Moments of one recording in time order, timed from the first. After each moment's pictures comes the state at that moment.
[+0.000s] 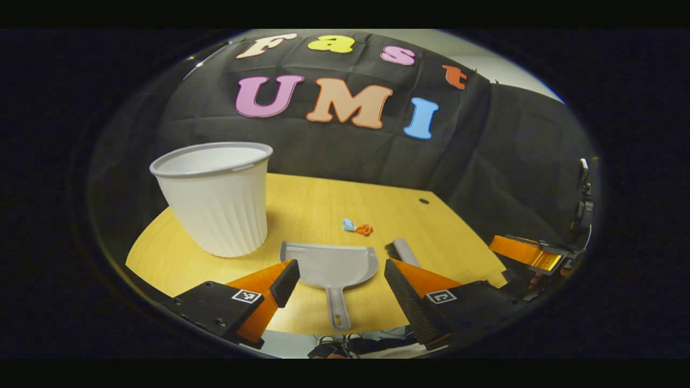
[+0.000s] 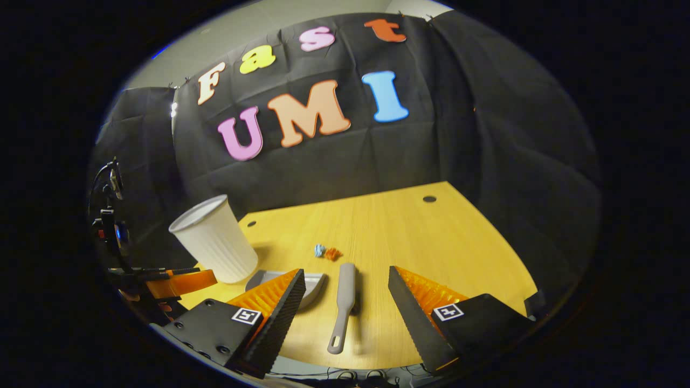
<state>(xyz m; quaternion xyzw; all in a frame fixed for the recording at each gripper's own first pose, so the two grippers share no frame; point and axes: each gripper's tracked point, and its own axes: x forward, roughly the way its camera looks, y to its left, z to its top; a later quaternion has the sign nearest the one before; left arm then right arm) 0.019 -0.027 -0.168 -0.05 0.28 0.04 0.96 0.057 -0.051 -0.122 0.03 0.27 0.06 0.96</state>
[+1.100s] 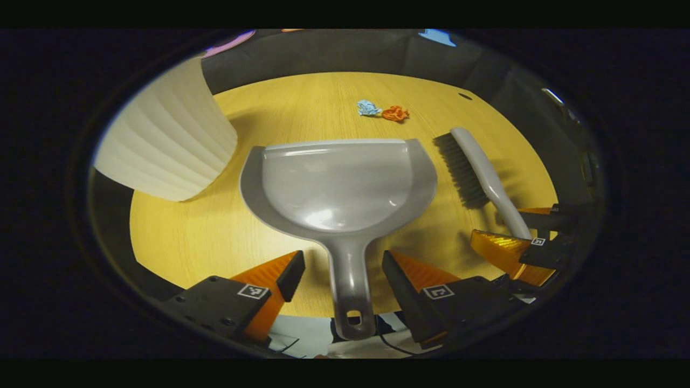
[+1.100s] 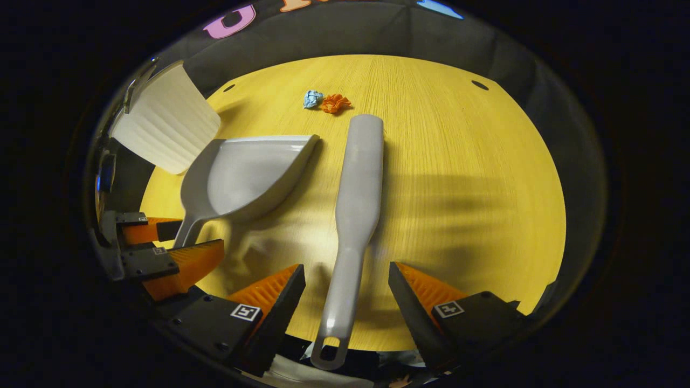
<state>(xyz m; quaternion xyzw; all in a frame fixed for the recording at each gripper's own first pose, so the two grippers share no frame) 0.006 -0.016 -0.327 0.01 0.58 0.07 0.81 0.093 -0.030 -0.283 -0.07 0.59 0.05 0.80</state>
